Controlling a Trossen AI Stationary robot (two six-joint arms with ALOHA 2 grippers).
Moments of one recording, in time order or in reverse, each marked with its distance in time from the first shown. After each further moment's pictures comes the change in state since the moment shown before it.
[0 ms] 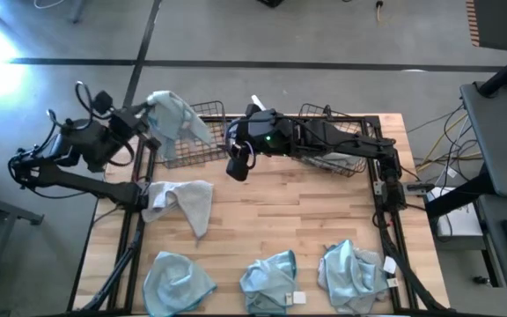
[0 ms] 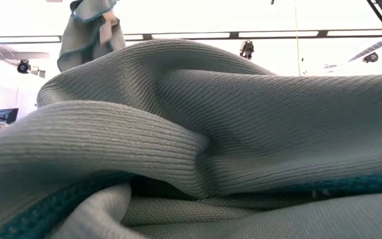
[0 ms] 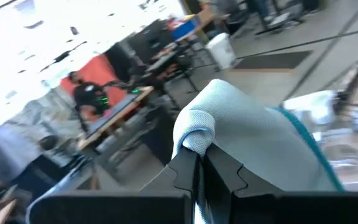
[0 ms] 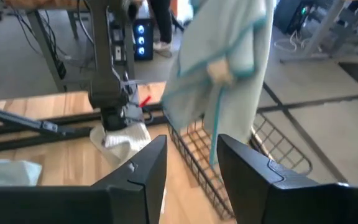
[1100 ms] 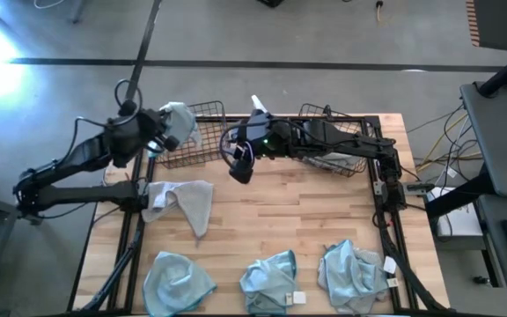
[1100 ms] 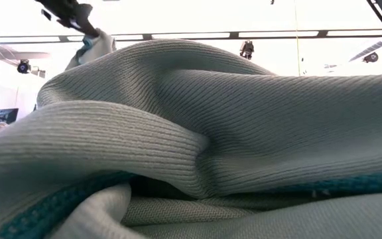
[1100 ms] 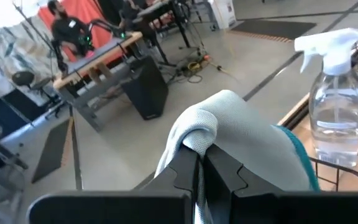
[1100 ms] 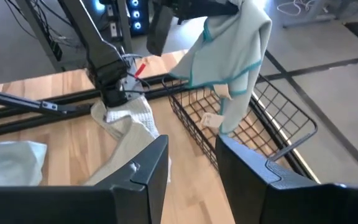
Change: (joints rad) left arm 0.419 -0.020 -0.297 0.092 0.361 -0.254; right arm 0.000 0.000 0.000 -0.119 -0.001 0.099
